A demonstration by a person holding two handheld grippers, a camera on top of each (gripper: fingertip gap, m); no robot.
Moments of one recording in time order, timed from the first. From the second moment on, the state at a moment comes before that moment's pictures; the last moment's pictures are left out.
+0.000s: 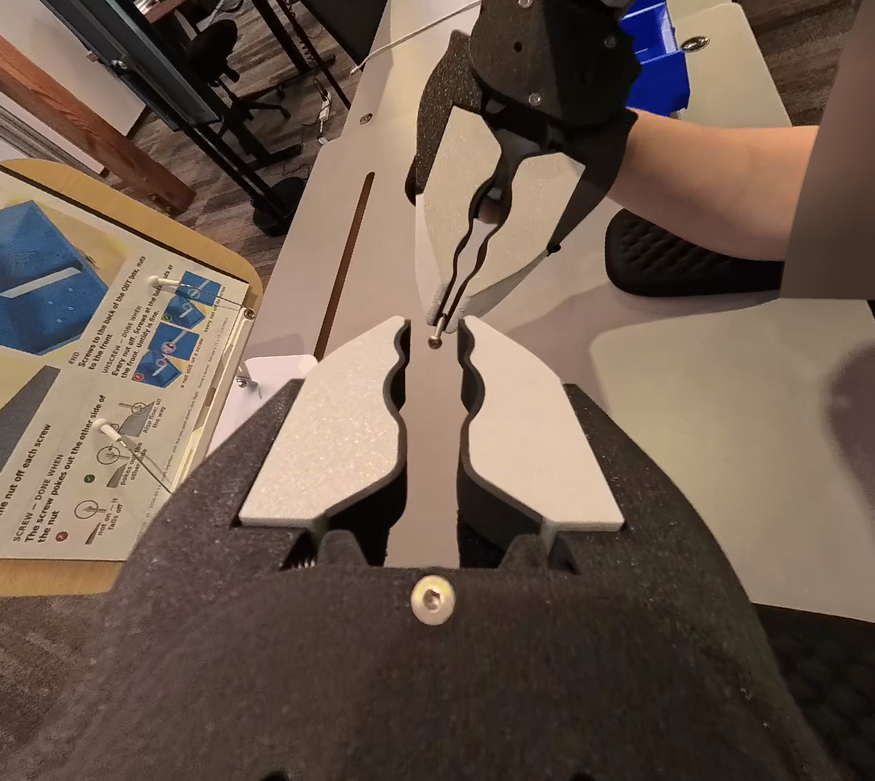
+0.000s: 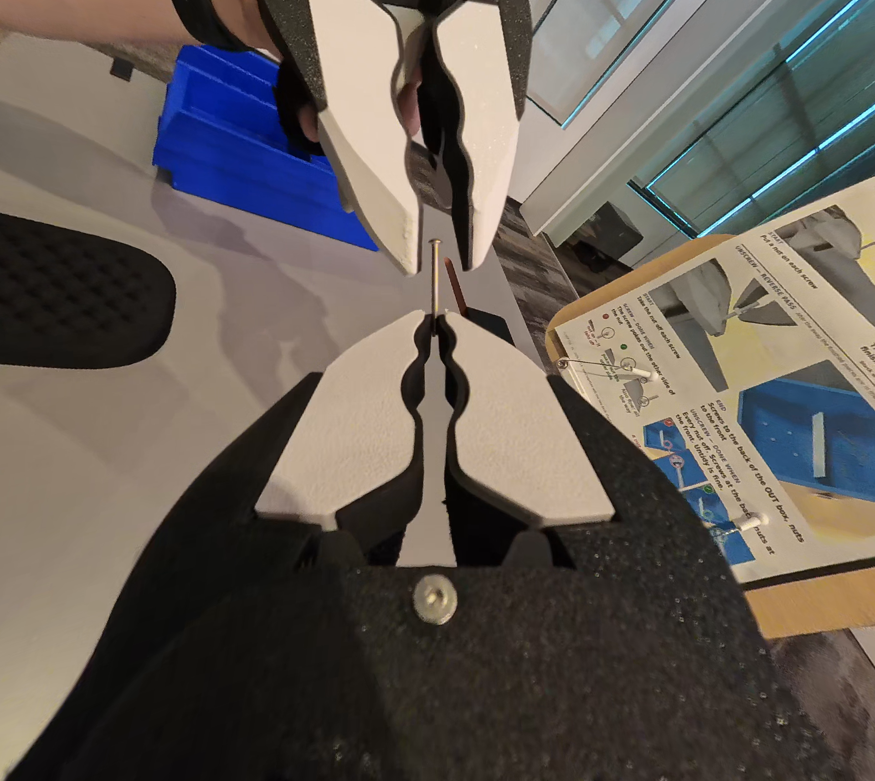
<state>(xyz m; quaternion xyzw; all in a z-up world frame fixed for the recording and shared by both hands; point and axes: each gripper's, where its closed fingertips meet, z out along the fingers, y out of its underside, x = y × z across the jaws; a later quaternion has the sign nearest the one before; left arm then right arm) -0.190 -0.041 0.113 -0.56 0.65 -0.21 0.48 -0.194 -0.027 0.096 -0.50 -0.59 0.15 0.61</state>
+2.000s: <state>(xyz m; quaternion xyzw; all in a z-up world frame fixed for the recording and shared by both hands) -0.181 -0.005 0.152 -0.46 0.42 -0.10 0.78 -0.181 0.000 0.151 -0.46 -0.10 0.74 0.47</state>
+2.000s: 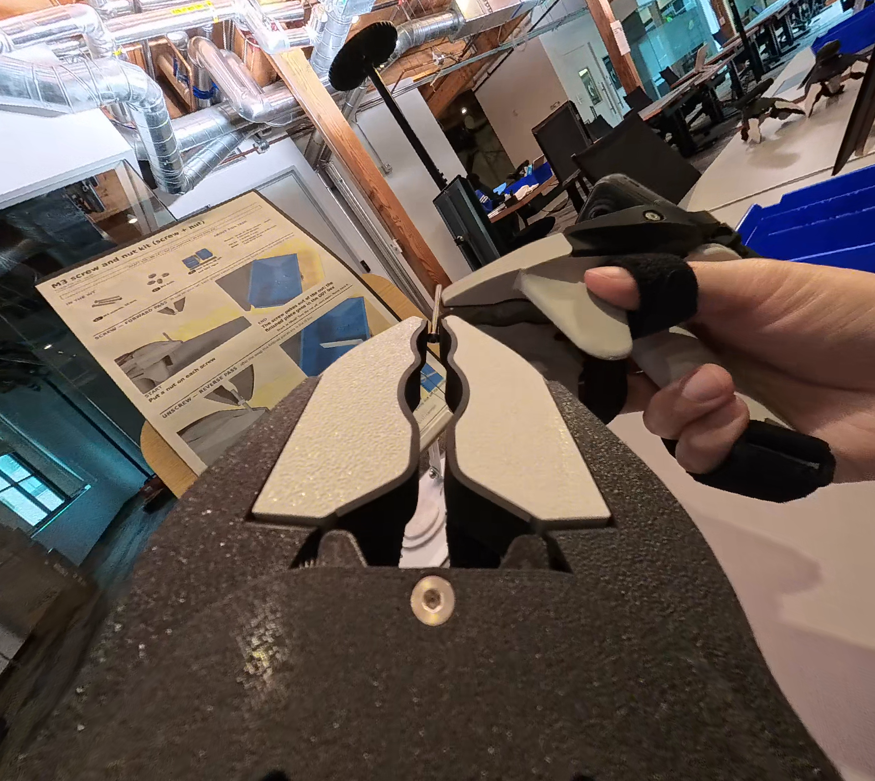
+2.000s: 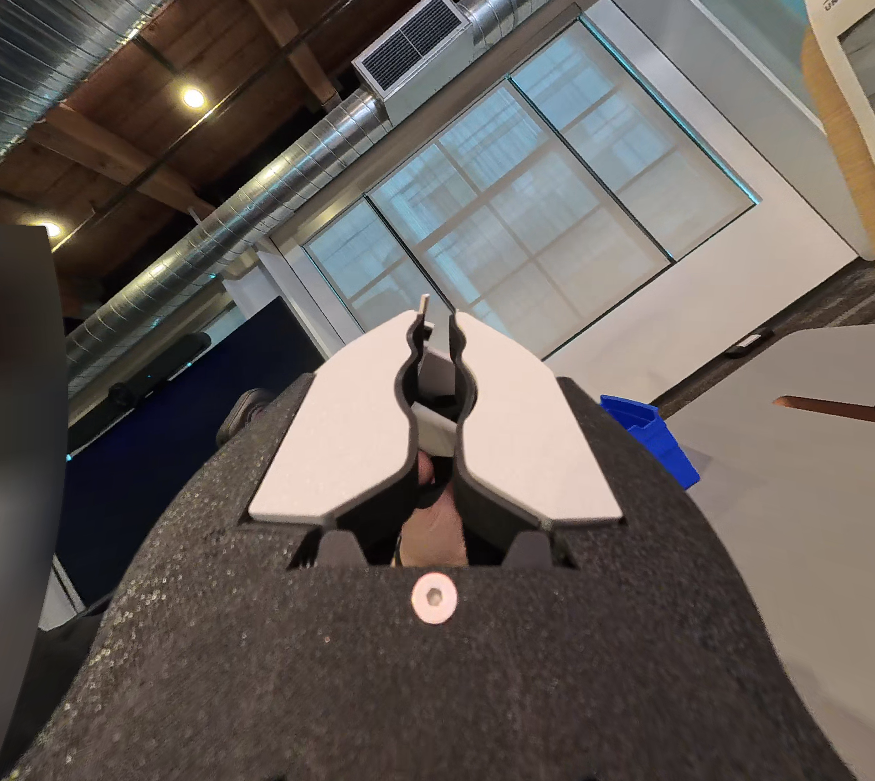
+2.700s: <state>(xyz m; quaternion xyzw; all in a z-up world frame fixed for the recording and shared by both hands) -0.175 -0.008 0.147 -0.47 0.42 -0.12 0.77 -0.175 -0.006 0.159 -0.45 -0.12 0.73 0.49</state>
